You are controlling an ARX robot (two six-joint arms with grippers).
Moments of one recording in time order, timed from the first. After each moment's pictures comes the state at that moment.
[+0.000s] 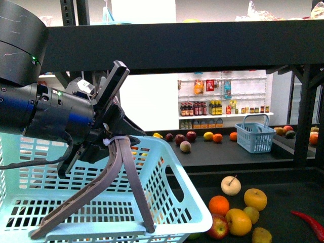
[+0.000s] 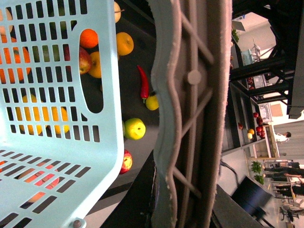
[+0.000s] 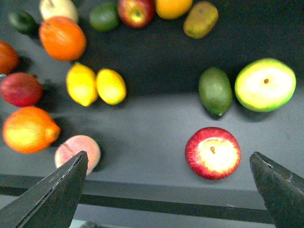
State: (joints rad) left arm -0.26 1.70 1.22 0.09 0.55 -0.80; right arm -0.22 1.86 0.86 0.21 -0.33 -0.03
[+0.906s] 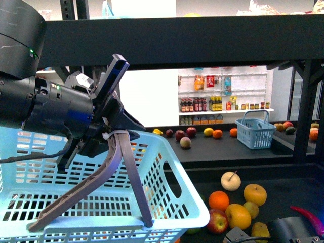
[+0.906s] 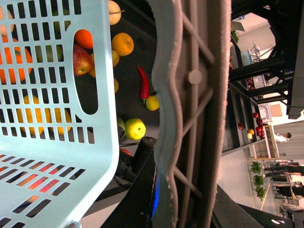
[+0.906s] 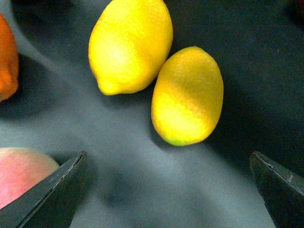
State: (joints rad) left arm -0.26 1.70 1.22 0.09 0.55 -0.80; right arm 0.07 2.64 1.40 0.44 -0.38 -0.48
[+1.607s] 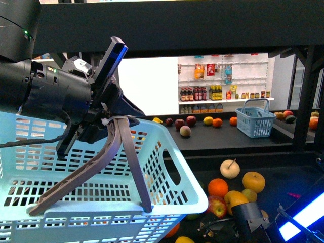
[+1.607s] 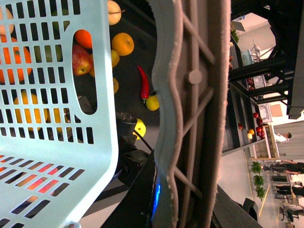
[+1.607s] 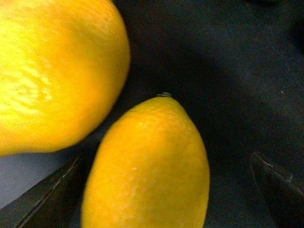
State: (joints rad) left arm -0.26 1.70 1.22 0.09 0.55 -0.80; right arm 0.12 2.96 1.94 0.24 -0.25 -0.51
